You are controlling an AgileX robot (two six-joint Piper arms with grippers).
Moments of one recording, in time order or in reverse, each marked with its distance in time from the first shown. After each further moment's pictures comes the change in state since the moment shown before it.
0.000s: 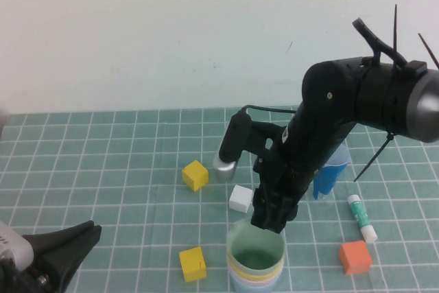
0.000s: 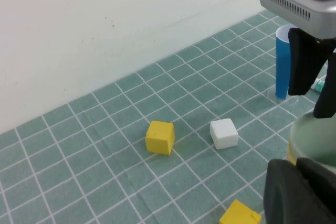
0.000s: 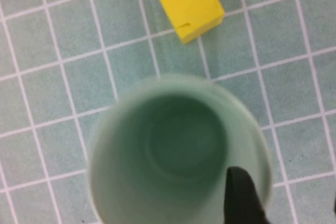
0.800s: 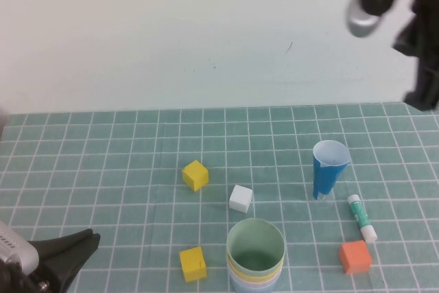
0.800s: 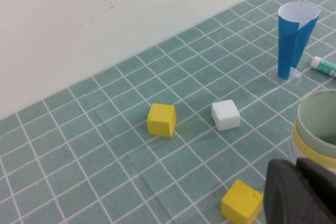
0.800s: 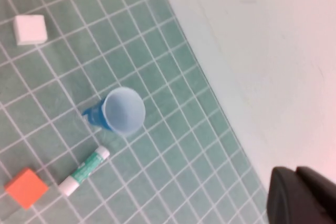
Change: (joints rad) right arm -0.002 -0.522 -0.078 -0.665 0.119 0.392; left arm 0.000 0.000 0.000 0.018 0.048 0.000
